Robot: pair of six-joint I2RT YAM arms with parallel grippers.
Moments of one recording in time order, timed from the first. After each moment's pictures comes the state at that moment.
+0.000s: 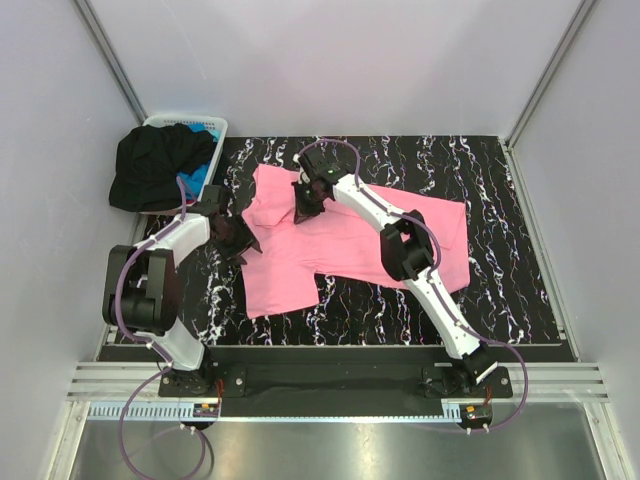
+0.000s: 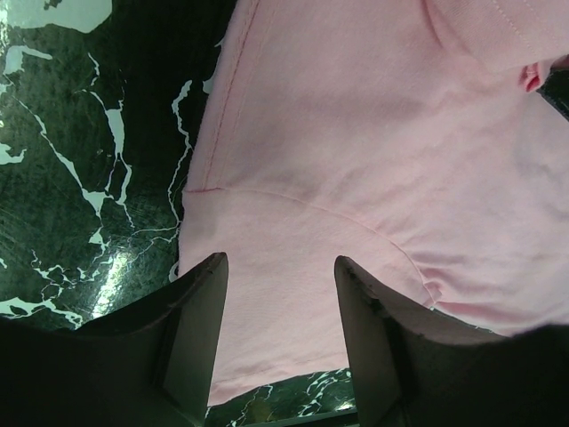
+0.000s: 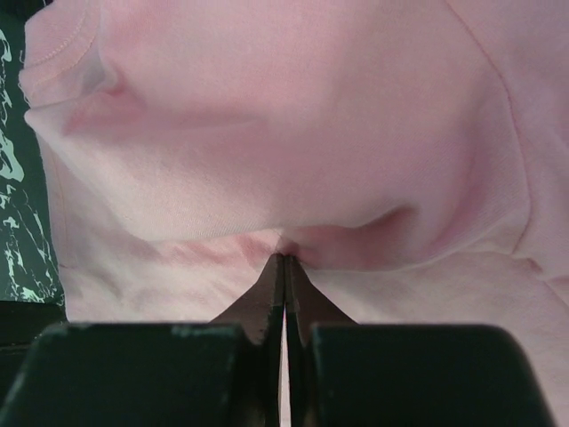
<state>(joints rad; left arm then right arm) -0.10 1.63 1.01 -0.58 0.20 -0.72 0.64 2.69 2.51 -0.81 -0.30 0.42</state>
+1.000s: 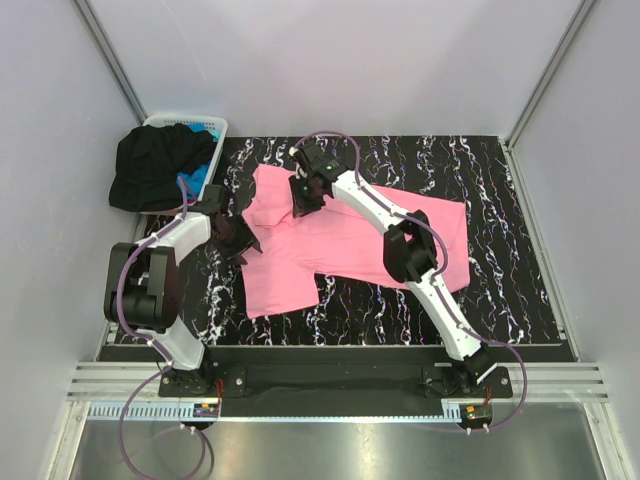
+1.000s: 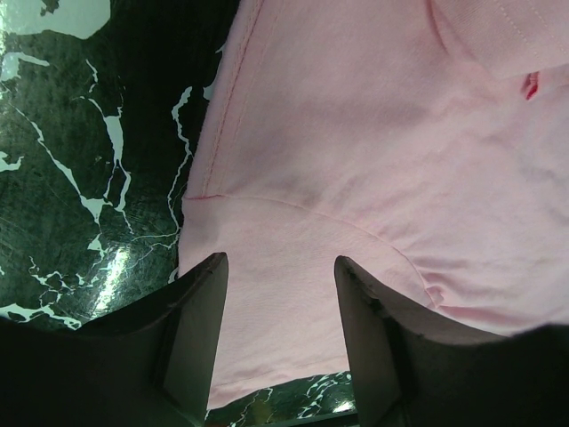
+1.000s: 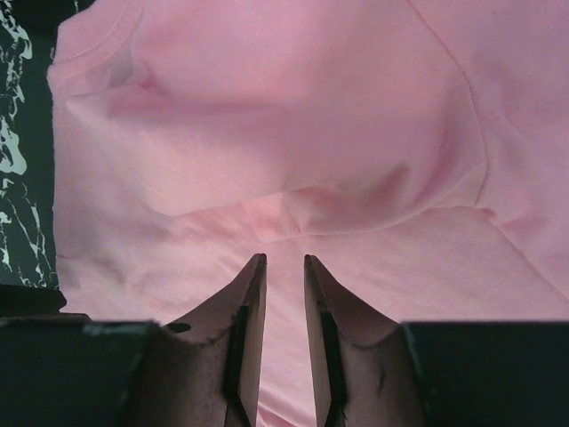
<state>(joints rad) -0.10 1.65 1.01 -0.58 0.20 -0.72 0.66 2.60 2.49 -0.84 -0.18 0.36</state>
